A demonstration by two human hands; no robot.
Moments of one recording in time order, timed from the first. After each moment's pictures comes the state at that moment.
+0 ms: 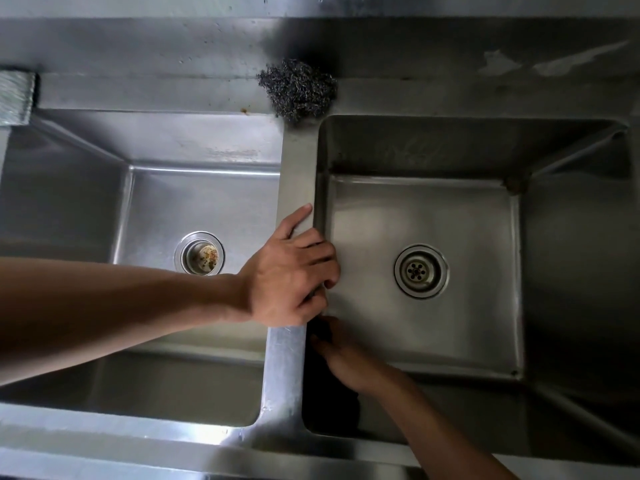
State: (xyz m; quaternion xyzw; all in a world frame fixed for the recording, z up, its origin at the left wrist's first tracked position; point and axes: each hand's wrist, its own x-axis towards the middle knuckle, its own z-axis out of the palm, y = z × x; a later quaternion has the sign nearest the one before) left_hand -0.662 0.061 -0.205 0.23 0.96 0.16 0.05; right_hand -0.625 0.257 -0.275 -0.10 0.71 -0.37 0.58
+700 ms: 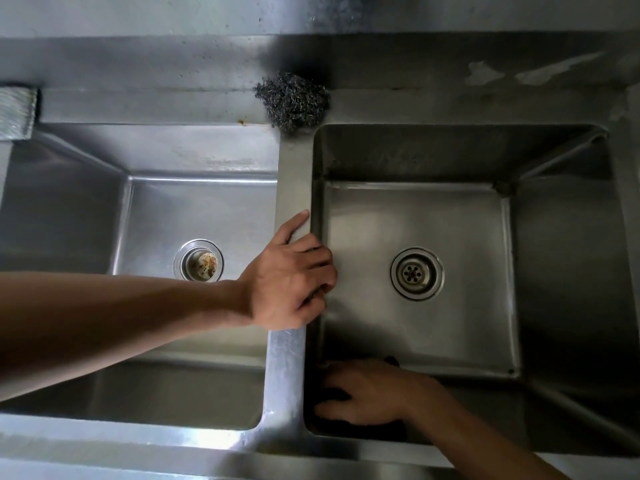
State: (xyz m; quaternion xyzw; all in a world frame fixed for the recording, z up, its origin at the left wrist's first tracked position) left_hand -0.662 0.062 -0.204 0.24 0.96 0.15 0.05; right_hand -0.639 0.289 -0.238 -0.43 0.67 -0.15 0.59
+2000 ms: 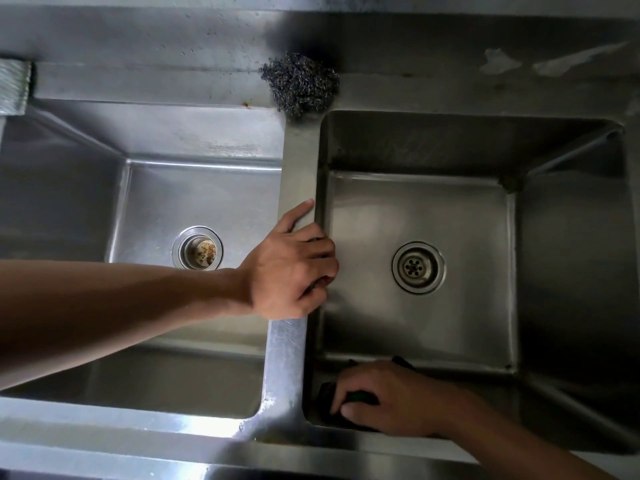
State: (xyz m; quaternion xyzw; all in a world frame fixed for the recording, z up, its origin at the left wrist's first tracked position) left_hand -0.661 0.060 -0.209 0.25 0.95 0.16 0.03; right_hand -0.643 0.322 -0.220 -0.40 0.65 -0.28 0.58
